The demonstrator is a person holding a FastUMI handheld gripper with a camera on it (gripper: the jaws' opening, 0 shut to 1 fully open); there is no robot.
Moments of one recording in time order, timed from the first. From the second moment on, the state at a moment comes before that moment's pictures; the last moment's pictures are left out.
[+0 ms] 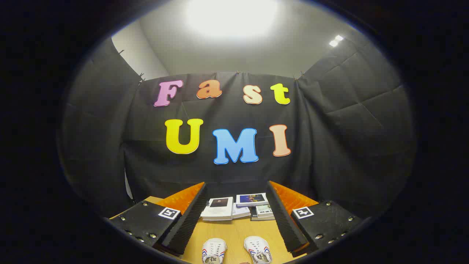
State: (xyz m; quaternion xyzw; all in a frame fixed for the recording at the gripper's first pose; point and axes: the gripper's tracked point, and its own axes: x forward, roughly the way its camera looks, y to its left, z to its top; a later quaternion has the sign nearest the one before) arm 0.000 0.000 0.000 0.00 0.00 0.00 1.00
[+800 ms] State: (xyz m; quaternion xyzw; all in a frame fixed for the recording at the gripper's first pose) arm -0.006 0.012 -0.016 0.02 0.02 0.02 1.00
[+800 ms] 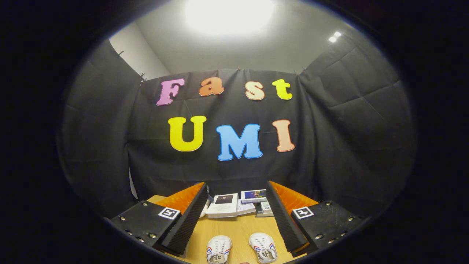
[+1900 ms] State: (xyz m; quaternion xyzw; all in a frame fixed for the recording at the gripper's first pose) arm -0.015 0.107 -0.149 0.41 0.26 0.16 0.86
